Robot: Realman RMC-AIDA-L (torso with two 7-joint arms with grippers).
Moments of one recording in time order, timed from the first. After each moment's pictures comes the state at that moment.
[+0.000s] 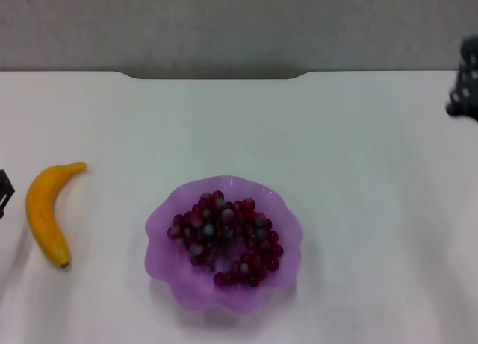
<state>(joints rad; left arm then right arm) -0.37 -2.04 -1.19 -0.17 2.43 0.90 -0.19 0.04 2.01 -2.00 -1.15 0.57 -0.68 -0.47</state>
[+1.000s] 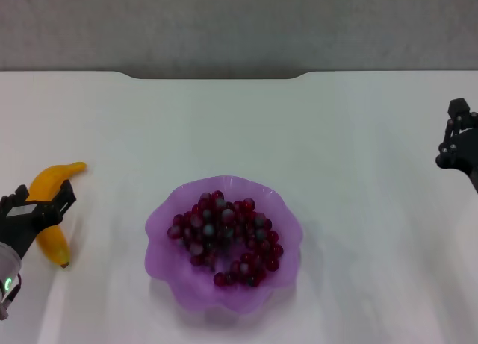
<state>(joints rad) -0.41 -2.05 -1.05 -0.24 2.44 0.73 -0.28 0.10 2.01 -2.09 -0.92 0.66 -0.78 -0.42</state>
